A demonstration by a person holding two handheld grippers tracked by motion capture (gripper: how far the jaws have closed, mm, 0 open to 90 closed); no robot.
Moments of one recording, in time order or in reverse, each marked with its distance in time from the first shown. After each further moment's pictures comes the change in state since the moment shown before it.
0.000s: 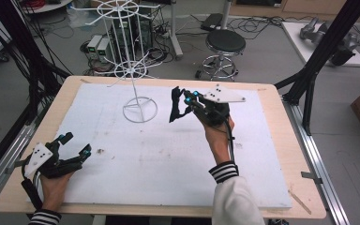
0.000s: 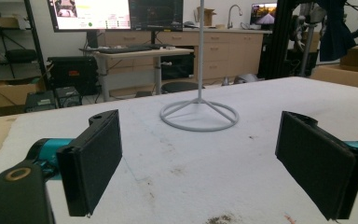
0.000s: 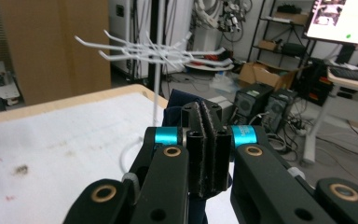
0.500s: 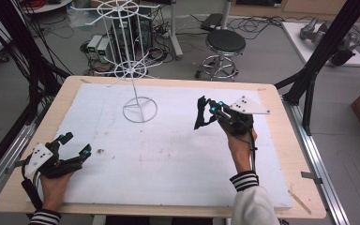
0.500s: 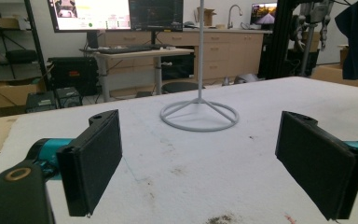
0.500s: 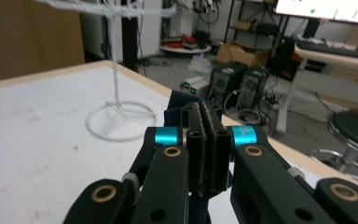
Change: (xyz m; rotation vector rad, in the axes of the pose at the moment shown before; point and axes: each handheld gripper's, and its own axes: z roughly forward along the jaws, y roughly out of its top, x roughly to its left) left arm 0.000 0.000 0.000 0.000 0.001 0.004; right arm -0.036 -0.040 -0.048 0.053 -0.099 0.027
